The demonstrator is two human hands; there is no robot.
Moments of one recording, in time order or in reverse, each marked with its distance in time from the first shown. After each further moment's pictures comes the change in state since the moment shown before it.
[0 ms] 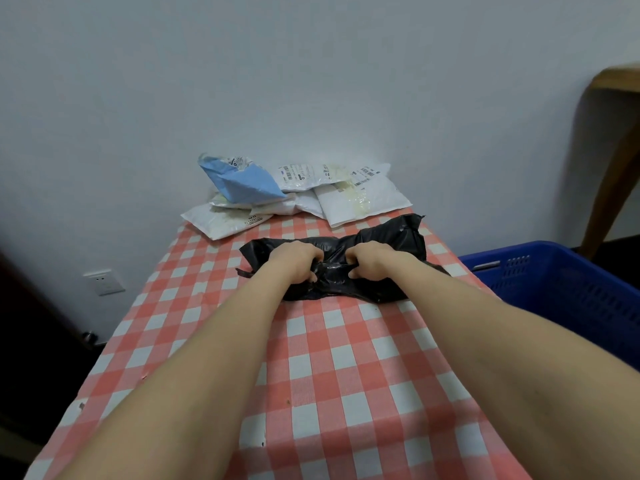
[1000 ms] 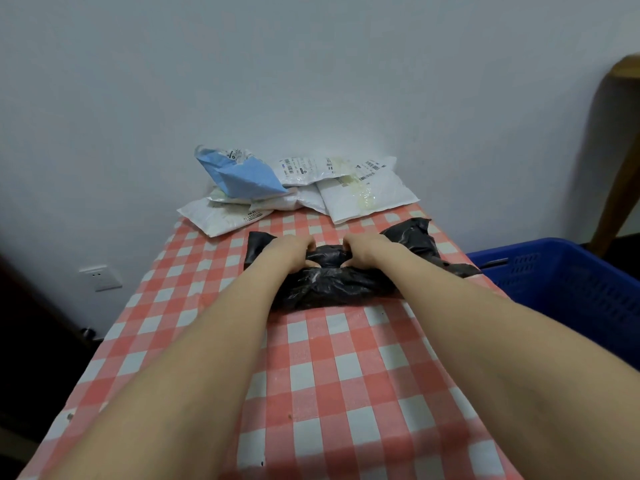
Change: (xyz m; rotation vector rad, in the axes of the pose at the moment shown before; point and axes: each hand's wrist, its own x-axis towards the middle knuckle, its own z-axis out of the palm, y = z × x) left_hand 0.024 -0.017 0.001 -0.070 -0.072 -0.105; right_hand 0.031 -0.011 -0.005 -0.002 0.005 0.078
